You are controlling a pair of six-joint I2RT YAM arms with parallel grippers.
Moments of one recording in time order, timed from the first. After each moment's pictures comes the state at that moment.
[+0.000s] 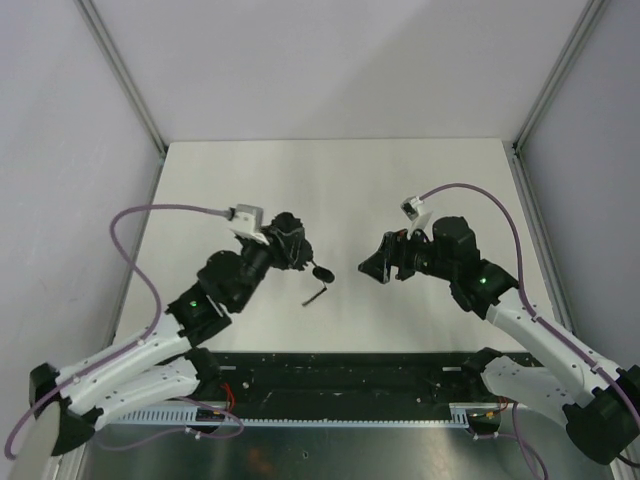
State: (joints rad) left arm -0.84 0.76 0.67 0.08 -0.38 -0.36; right arm 0.59 0.94 0.77 -0.22 -0.37 0.45
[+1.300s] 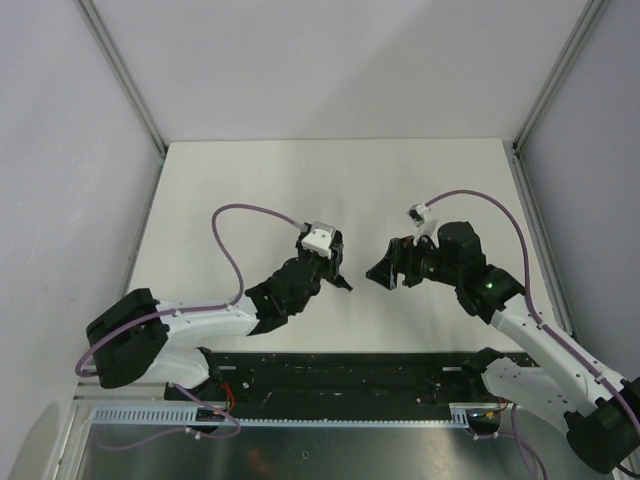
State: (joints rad) left arm -1.04 1.34 0.58 0.66 -0.59 -0.12; right arm 0.56 0.89 0.74 -0.32 -0.37 0.44
